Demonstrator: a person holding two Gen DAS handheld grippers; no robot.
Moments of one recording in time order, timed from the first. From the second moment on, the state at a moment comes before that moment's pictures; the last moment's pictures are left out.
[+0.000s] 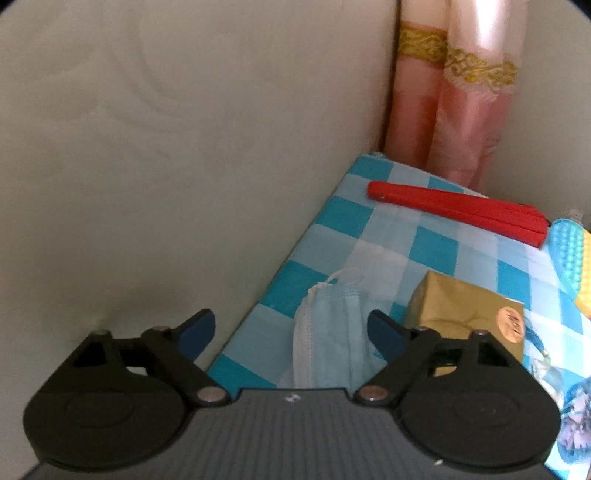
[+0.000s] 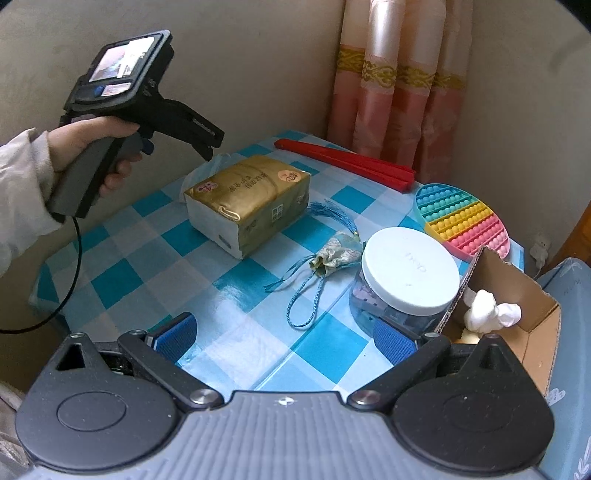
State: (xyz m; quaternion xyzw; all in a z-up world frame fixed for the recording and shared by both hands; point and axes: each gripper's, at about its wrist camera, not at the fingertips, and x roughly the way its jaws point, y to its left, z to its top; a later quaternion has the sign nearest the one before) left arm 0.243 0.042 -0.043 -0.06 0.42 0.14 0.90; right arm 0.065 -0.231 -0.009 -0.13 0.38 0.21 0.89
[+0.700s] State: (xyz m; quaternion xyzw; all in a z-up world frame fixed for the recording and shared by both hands) left arm 0.275 0.039 -0.075 -0.10 0.47 0.11 0.87; right arm 0.073 -0.233 -0.017 -0.11 0.39 0.21 0.89
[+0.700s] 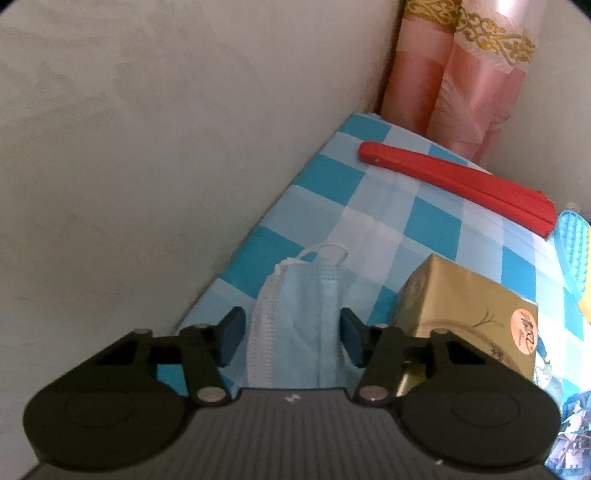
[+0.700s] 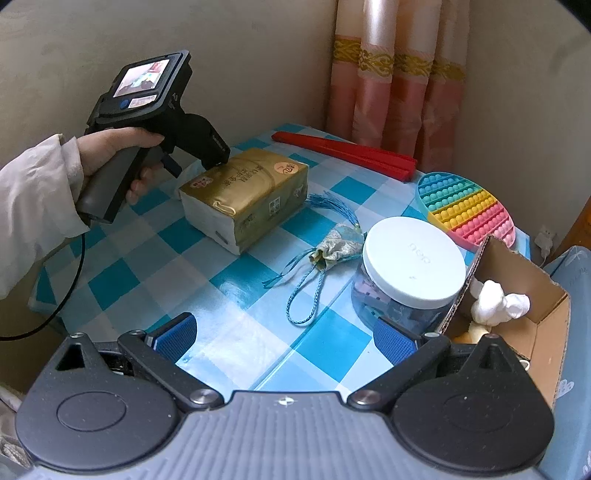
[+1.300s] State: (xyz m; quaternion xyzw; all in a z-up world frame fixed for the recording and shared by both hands) left arm 0.239 0.049 -0.044 -0.10 0.46 0.05 0.88; right arm 0.077 -0.238 -0.006 -0.11 0.38 0.21 0.89
